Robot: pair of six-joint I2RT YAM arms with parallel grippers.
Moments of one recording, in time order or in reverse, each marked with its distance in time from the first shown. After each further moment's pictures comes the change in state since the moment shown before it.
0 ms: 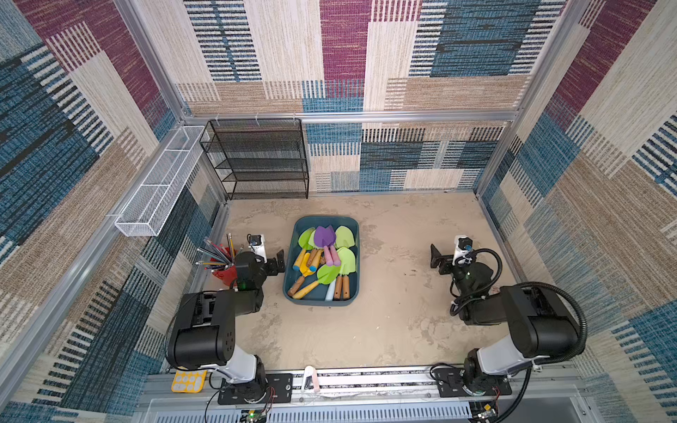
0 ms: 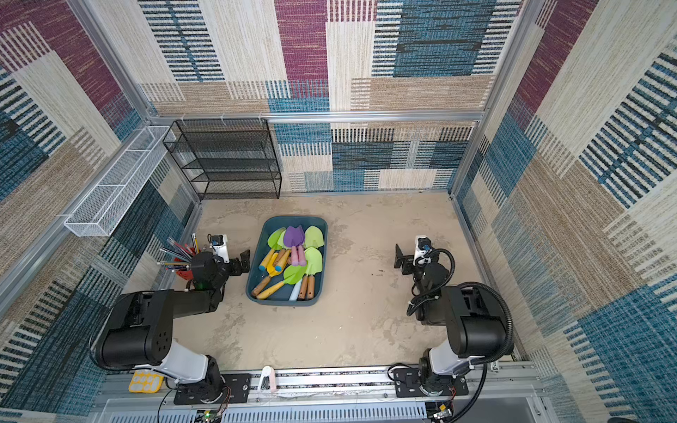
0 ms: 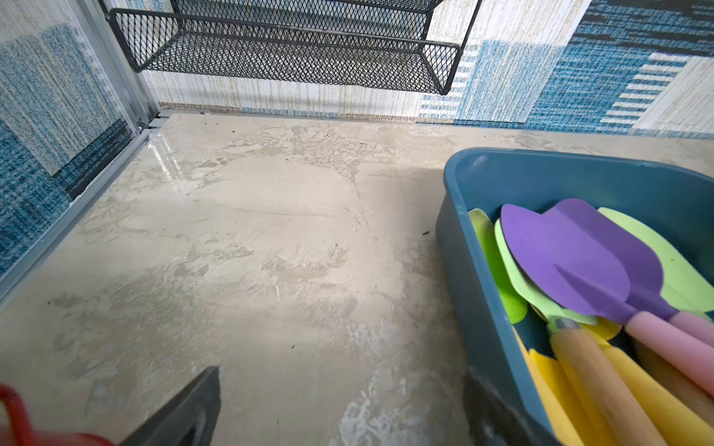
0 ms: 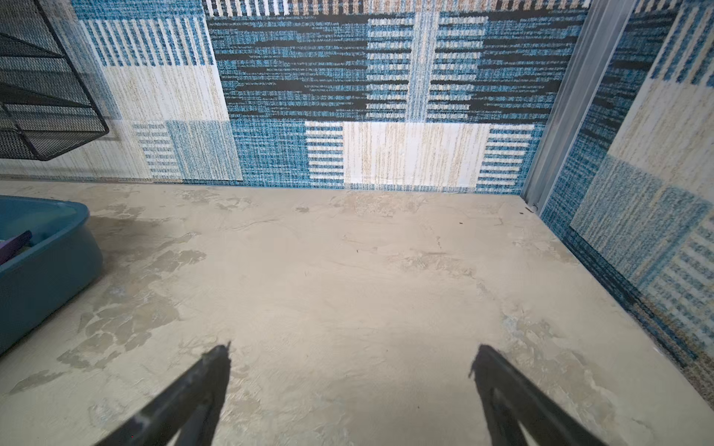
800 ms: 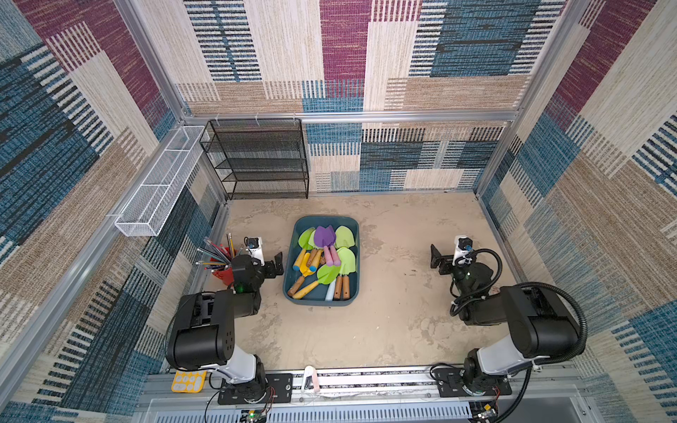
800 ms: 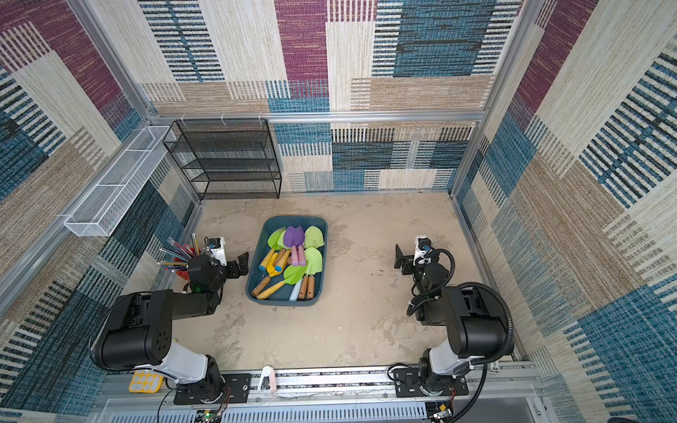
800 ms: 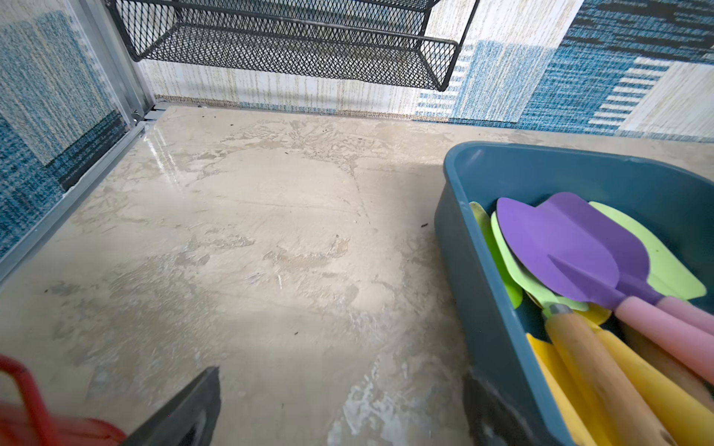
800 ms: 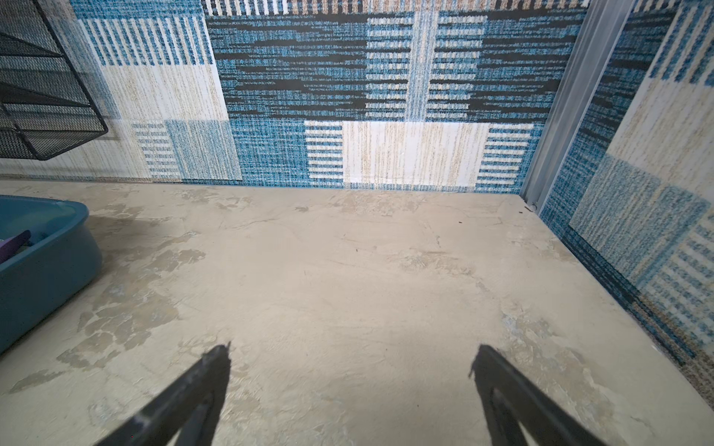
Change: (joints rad) left arm 0.045 0.000 -0.034 0.037 0.070 -0.001; right arm 0.000 -0.001 -0.002 0.000 0.000 0.000
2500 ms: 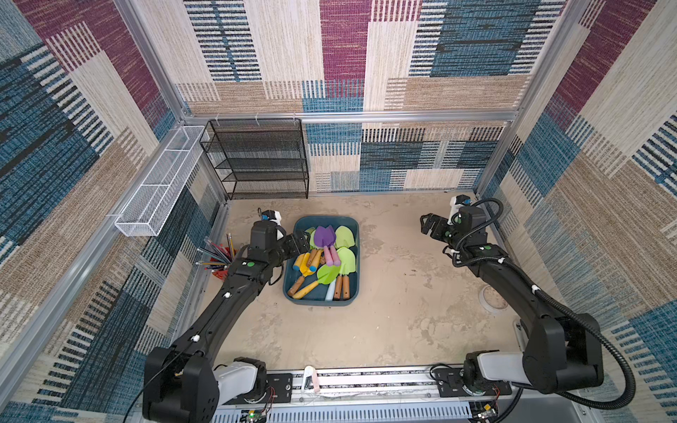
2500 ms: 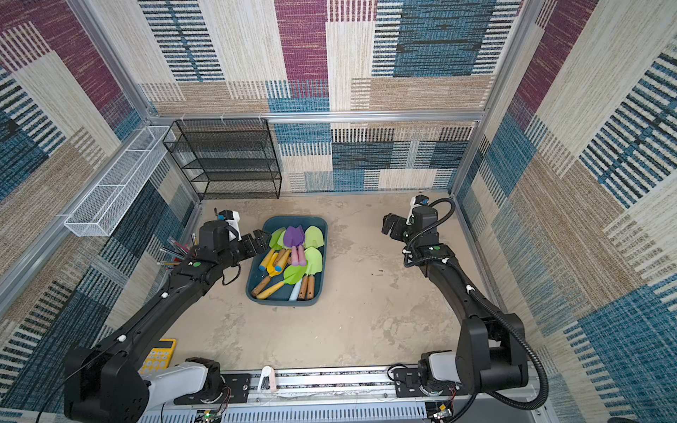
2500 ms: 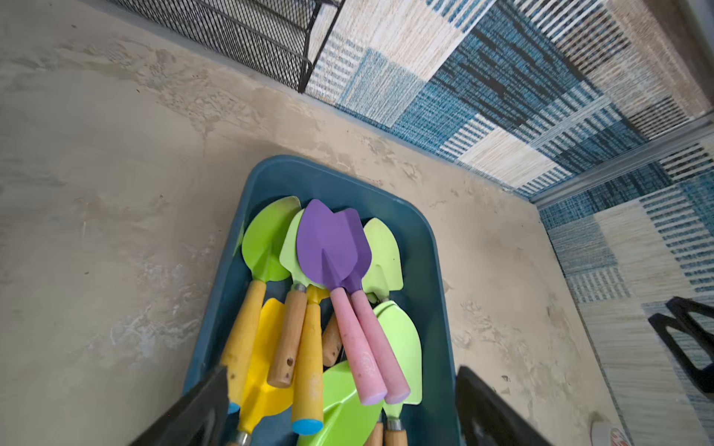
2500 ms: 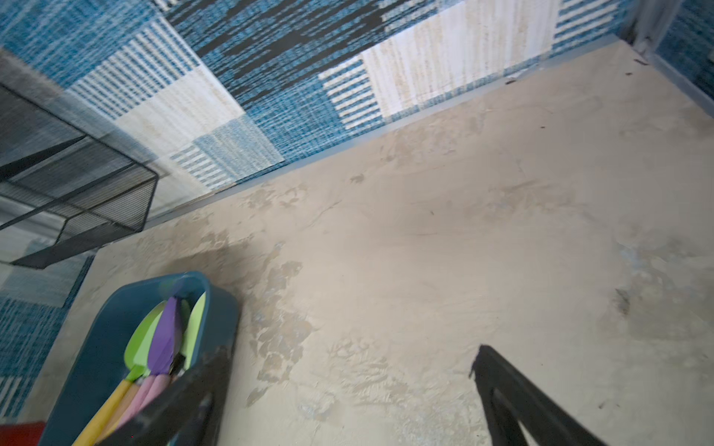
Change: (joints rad) left arm -0.356 -0.302 0.527 -1.054 -0.071 -0.504; right arm 0.142 -0.212 0.702 -1.325 0.023 0.426
